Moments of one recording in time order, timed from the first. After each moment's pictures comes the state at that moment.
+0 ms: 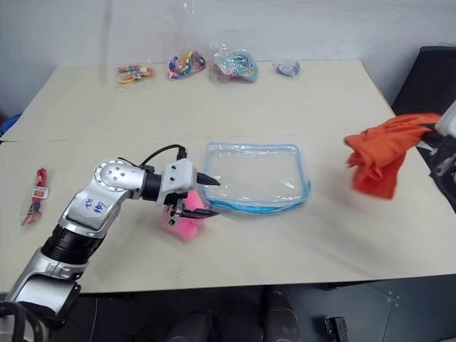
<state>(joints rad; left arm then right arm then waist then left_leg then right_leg) -0.66 0.64 -0.25 -0.07 -0.23 0.37 -1.14 -0.25 -1.19 -0.47 0.06 0.11 0.09 0.97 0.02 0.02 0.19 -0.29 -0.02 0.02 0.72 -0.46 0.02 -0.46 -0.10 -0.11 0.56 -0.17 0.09</state>
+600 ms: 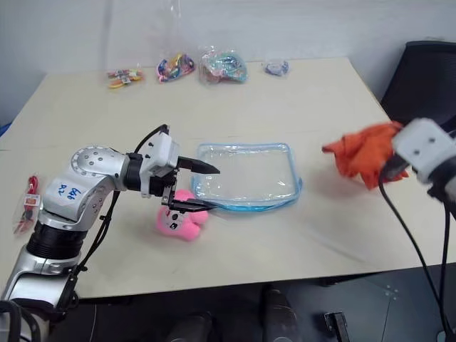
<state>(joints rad) -0.70 0.63 -0.15 -0.15 -0.39 0.52 -1.16 -0.37 -0.96 -0.35 -0.03 0.00 0.03 0.65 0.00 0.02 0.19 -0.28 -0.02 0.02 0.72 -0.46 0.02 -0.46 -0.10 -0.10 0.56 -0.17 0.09</state>
